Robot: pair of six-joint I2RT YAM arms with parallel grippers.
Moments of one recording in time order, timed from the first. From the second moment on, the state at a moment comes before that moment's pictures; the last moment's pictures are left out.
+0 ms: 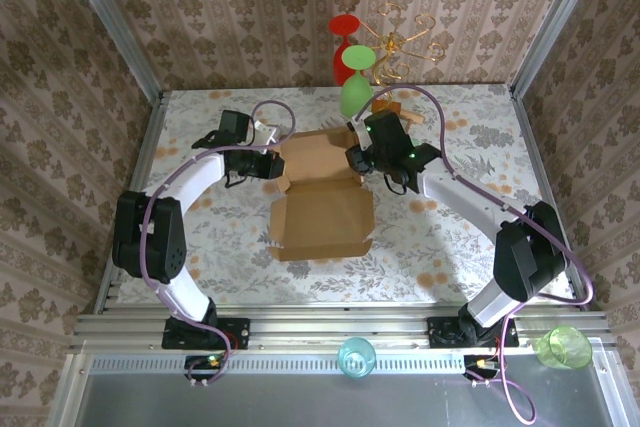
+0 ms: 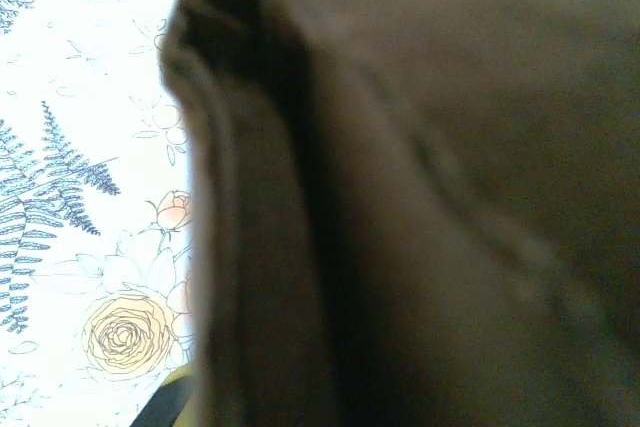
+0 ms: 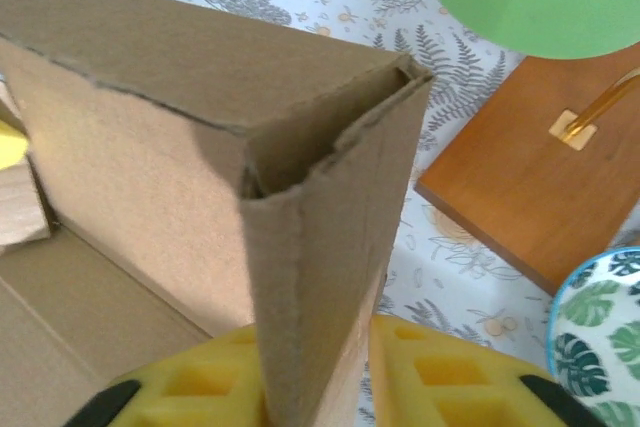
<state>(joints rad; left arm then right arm) -0.29 1.68 1.20 -0.52 0.50 0.01 0.54 1.60 1.26 -0.38 0.07 0.07</state>
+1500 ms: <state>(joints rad) -0.35 1.68 1.30 -0.69 0.40 -0.12 0.58 1.71 1.46 -0.60 0.33 0.19</state>
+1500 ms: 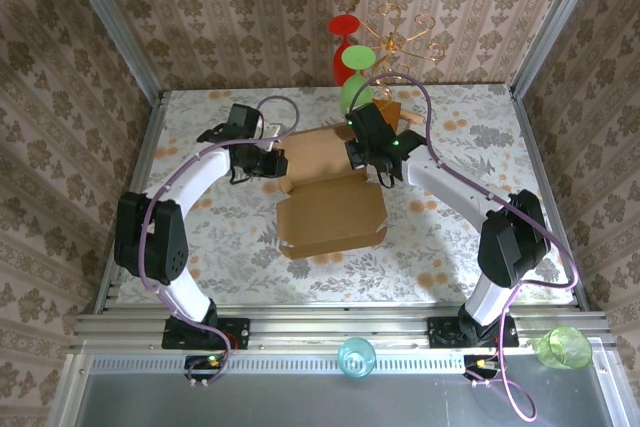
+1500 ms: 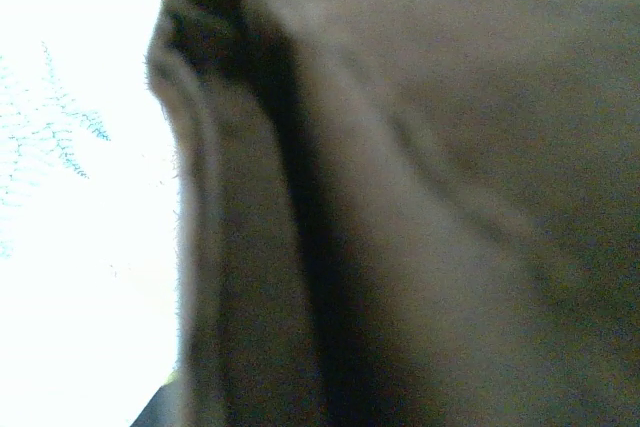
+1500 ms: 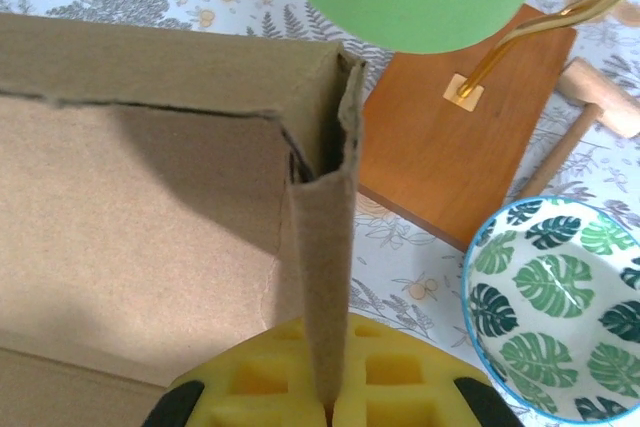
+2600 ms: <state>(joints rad) -0.42 1.68 1.33 -0.75 0.25 -0.23 0.62 1.81 1.64 -0.88 0.43 0.37</state>
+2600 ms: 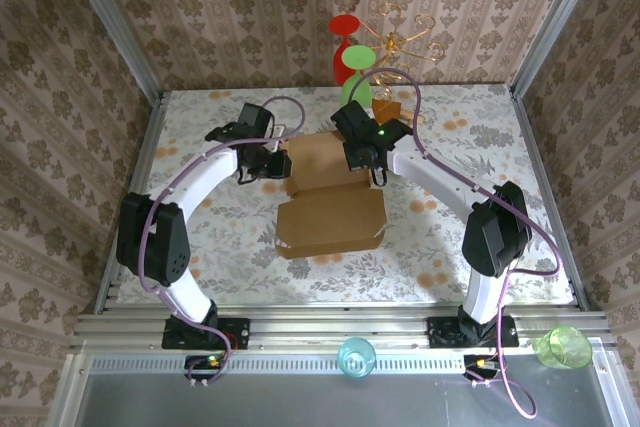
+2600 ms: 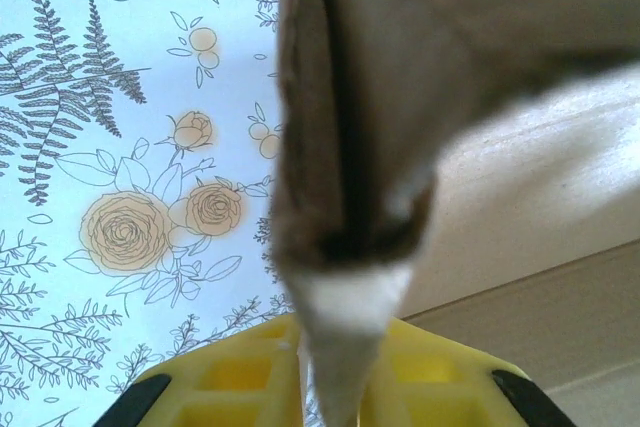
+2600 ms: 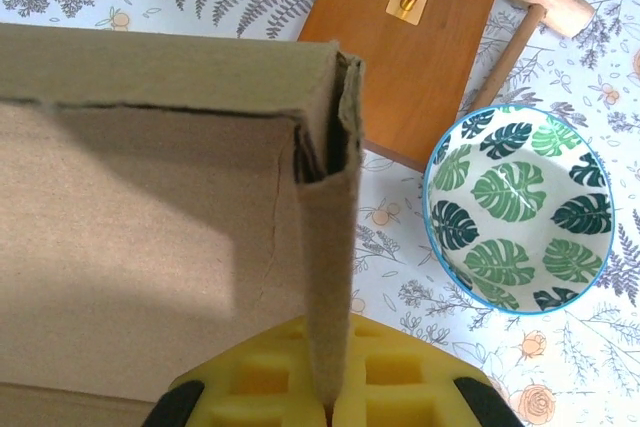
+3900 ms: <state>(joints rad) -0.52 1.67 1.19 -0.60 0.01 -0.27 0.65 1.81 1.56 -0.87 0.37 0.47</state>
